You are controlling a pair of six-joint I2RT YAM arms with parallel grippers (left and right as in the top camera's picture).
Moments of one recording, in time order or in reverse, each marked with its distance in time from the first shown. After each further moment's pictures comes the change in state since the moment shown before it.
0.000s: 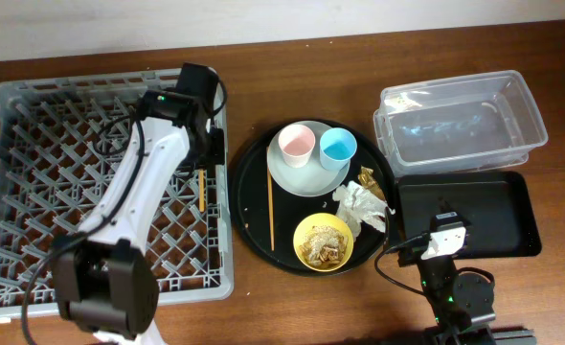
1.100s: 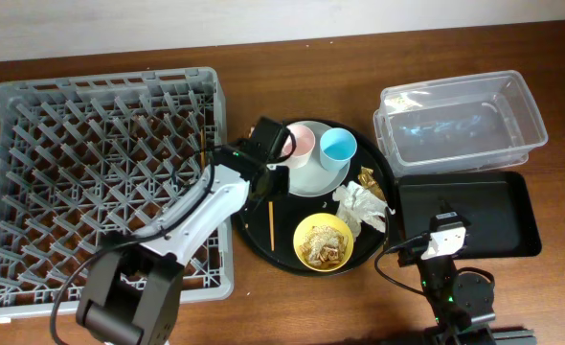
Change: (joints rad) left arm -0.286 -0.047 -0.360 0.473 0.113 -0.173; right arm 0.000 0.000 0.000 0.000 0.000 -0.001
